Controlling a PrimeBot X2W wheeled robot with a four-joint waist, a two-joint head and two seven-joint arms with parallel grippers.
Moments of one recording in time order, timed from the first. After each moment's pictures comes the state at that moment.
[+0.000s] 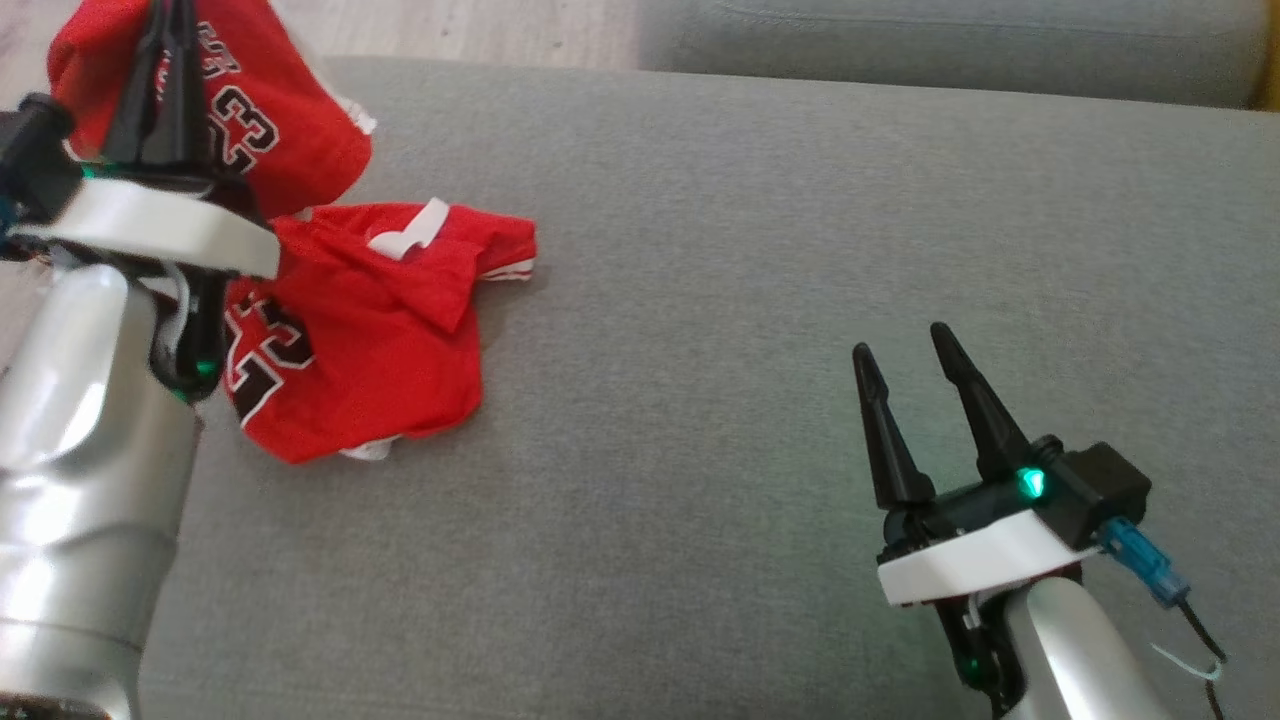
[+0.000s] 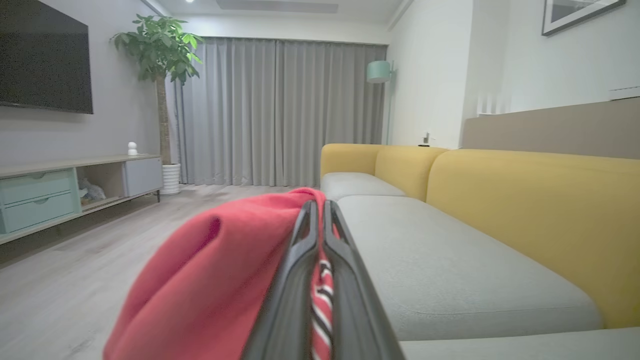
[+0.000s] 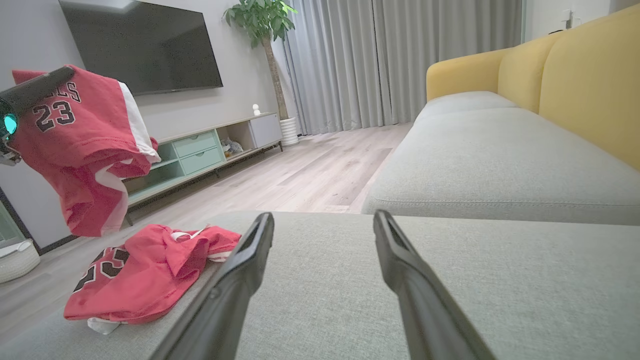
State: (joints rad) left arm -0.82 0.34 -0.35 0.65 -0.56 -0.13 -0.25; right arm -0.12 -0.05 0.23 0.17 0.19 0.13 -0.25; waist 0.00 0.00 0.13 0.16
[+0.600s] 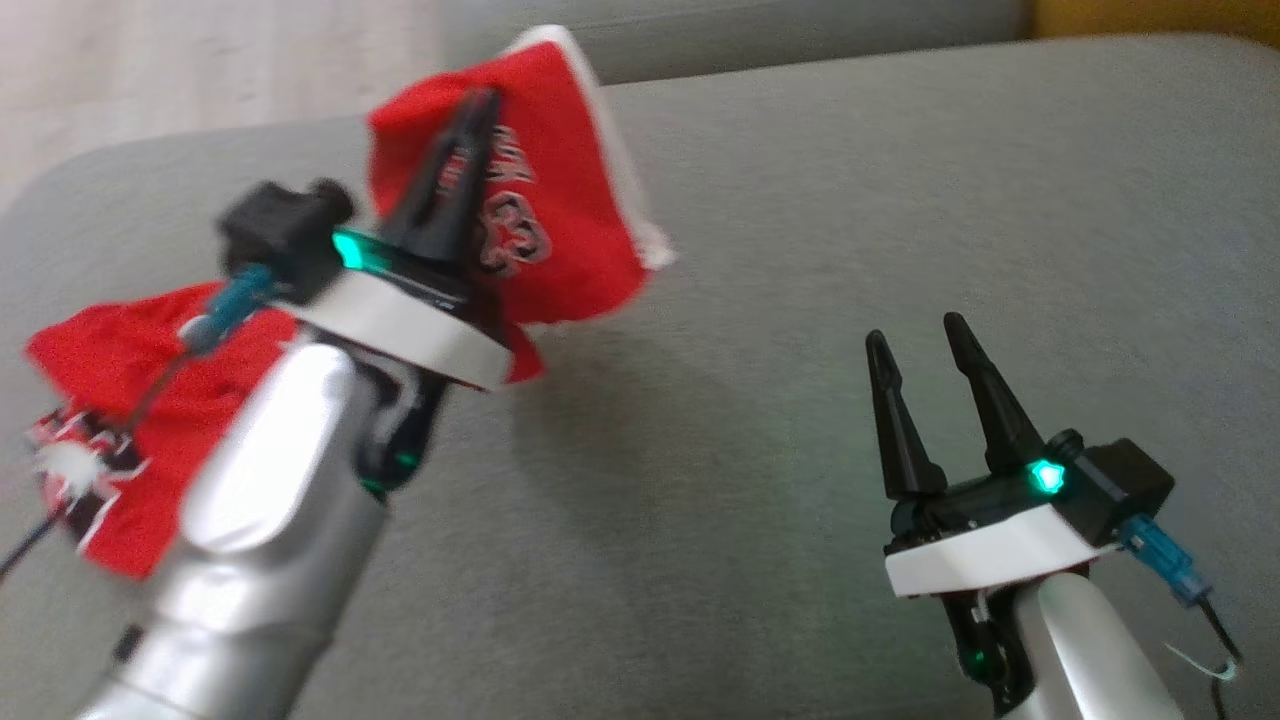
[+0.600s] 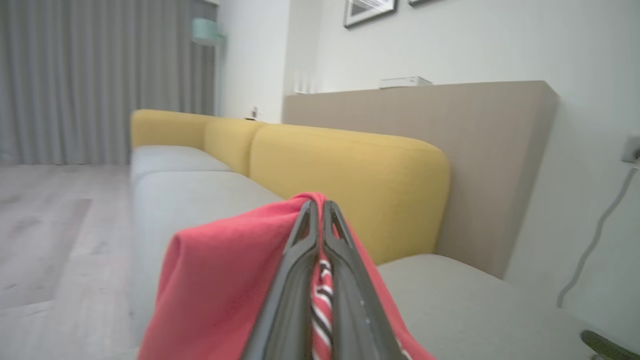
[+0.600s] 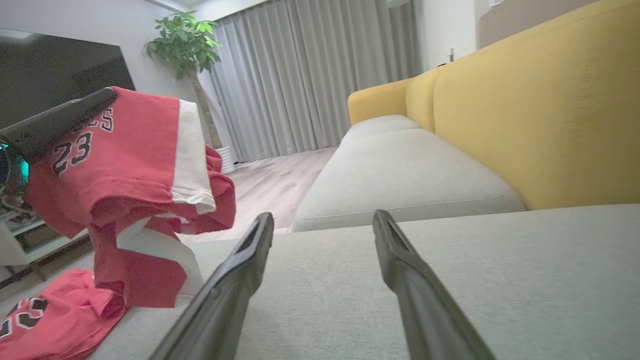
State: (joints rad) left arm -0.66 0.25 -0.53 0.32 -0.60 -0.13 -0.13; right arm -0.11 -0.05 0.22 0.14 0.23 0.13 -0.25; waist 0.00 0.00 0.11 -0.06
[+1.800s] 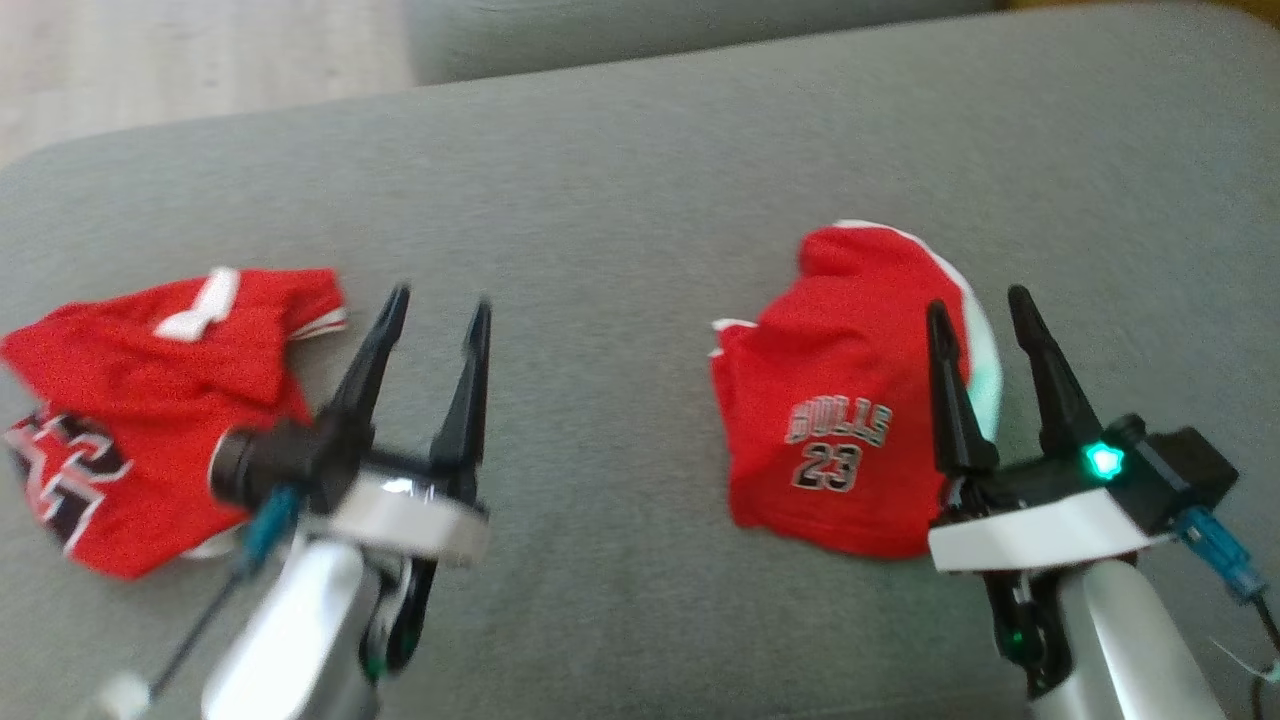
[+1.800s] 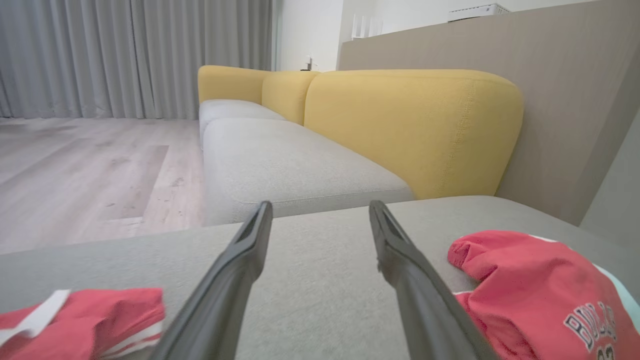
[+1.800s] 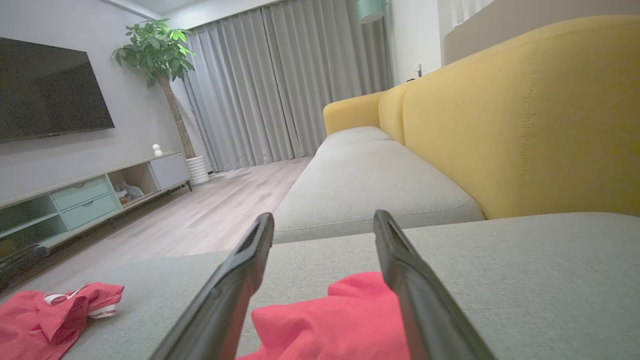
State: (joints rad) left arm -0.37 0.24 -0.51 0.30 -0.48 0.02 -0.25; right arm -0.12 -0.05 0.15 0.10 0.23 0.13 -0.25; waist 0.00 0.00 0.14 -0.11
